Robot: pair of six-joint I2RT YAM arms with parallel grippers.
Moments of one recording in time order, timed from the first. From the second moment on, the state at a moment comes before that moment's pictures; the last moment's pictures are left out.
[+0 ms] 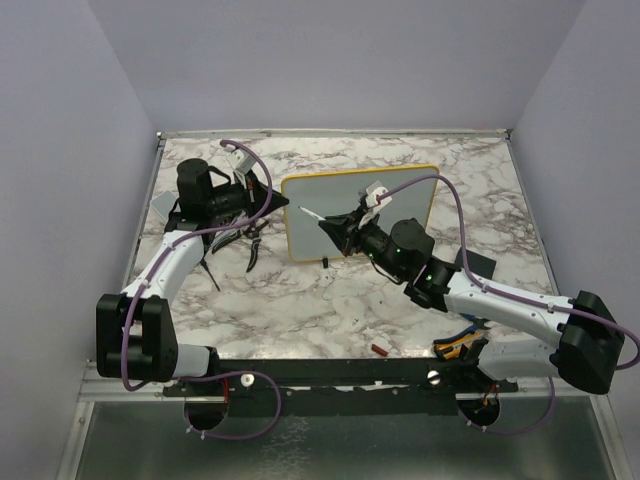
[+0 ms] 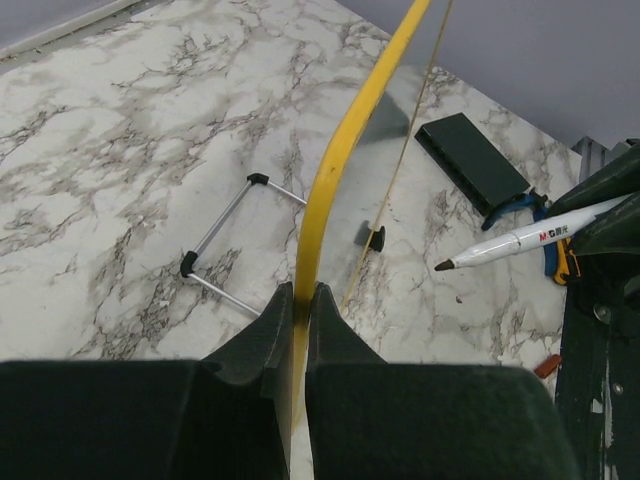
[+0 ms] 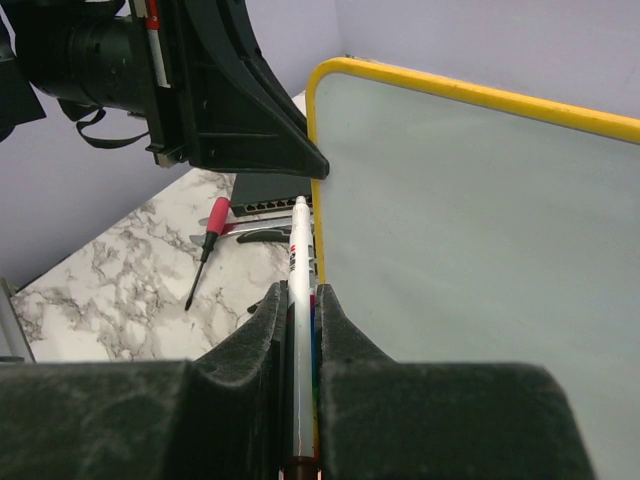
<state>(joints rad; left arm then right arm) -0.09 1.36 0.90 0.25 1.04 -0.11 0.95 1.24 0.78 0.48 0.14 0.16</state>
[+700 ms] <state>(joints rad) -0.10 1.32 0.87 0.23 1.03 -0.01 0.94 1.31 0.79 0.61 0.25 0.12</state>
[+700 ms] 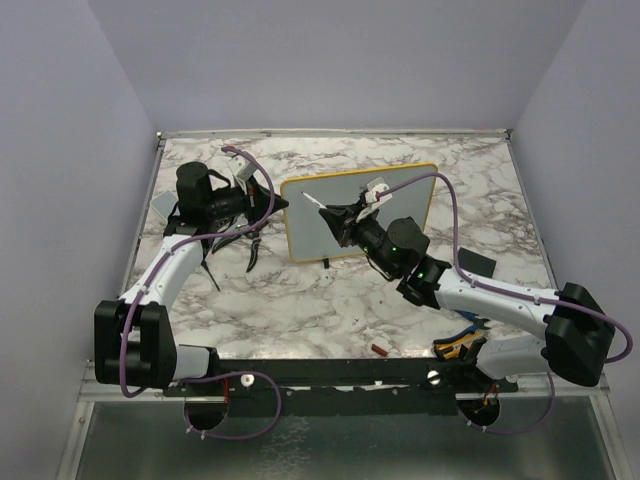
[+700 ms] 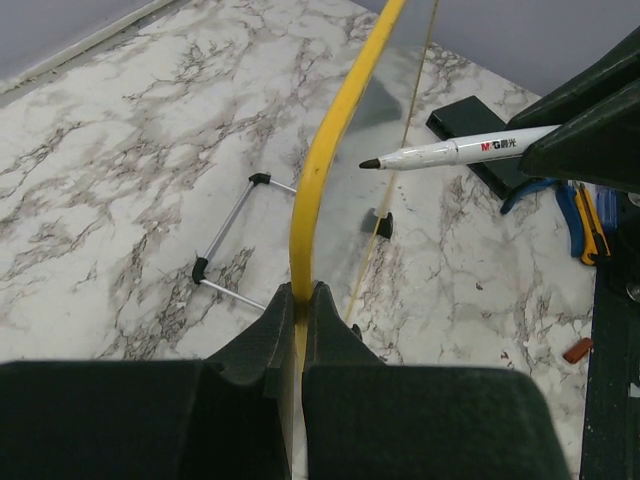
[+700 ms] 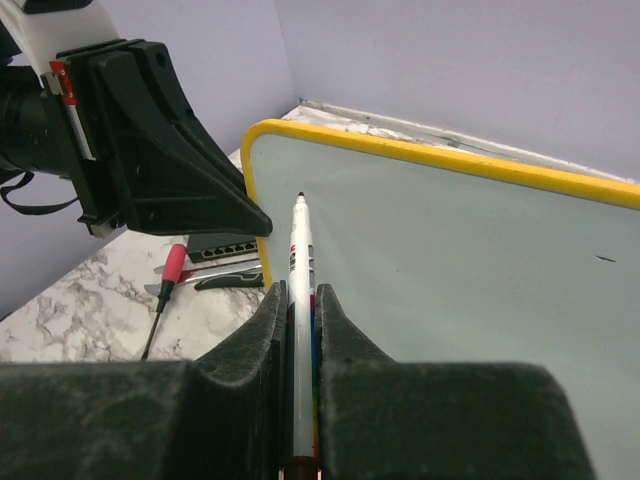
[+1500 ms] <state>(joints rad) -0.10 1.31 0.87 0.20 1.00 0.02 0.94 1.39 0.85 0.63 0.25 0.09</state>
